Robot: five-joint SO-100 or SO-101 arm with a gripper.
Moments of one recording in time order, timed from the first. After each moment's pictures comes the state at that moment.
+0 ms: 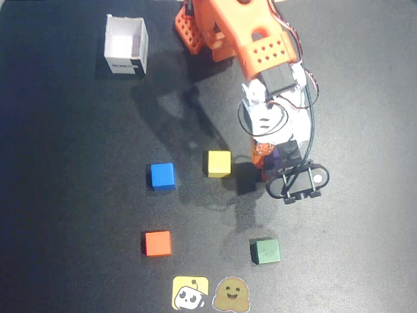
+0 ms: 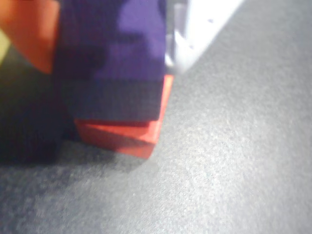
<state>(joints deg) -27.1 104.4 121.2 58.4 101.7</state>
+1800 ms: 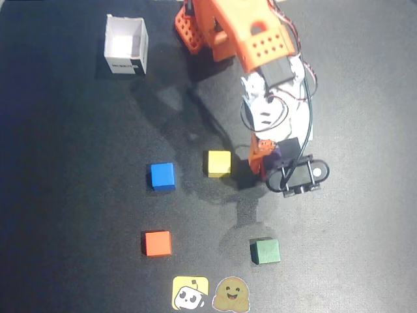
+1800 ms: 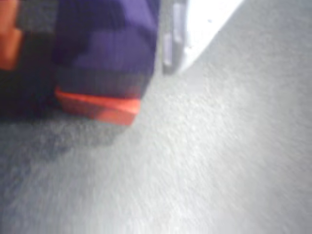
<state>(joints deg) -28.3 109.4 128.5 48.7 103.3</state>
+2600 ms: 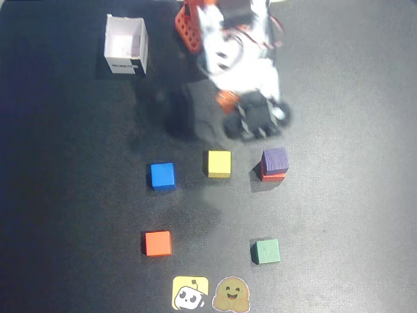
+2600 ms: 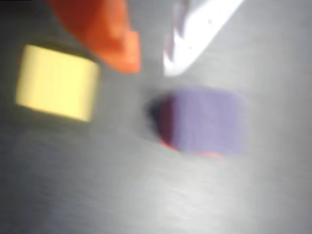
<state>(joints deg) -14.9 144.7 140.0 61.5 90.7</state>
